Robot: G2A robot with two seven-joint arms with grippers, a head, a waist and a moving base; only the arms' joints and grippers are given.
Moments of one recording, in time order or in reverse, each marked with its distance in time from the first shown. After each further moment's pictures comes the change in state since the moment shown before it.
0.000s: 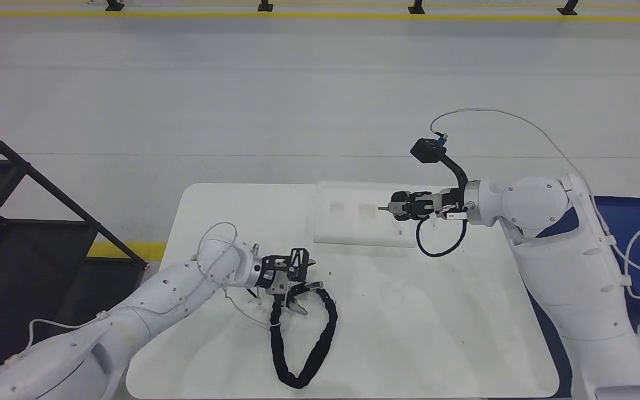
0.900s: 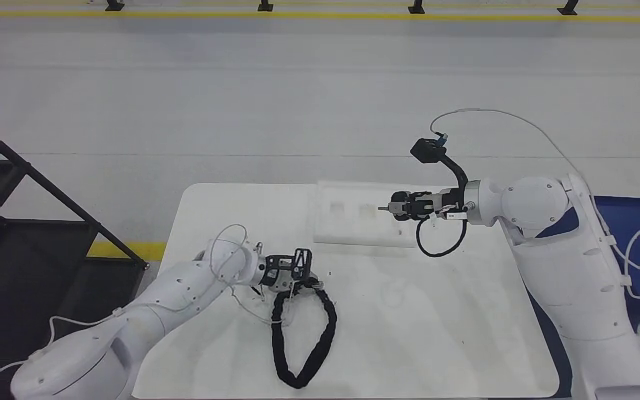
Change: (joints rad) left arm -0.005 -0.074 -0.026 0.110 0.099 0.023 0.052; right arm 0.000 0.000 0.000 0.000 0.000 0.000 0.000
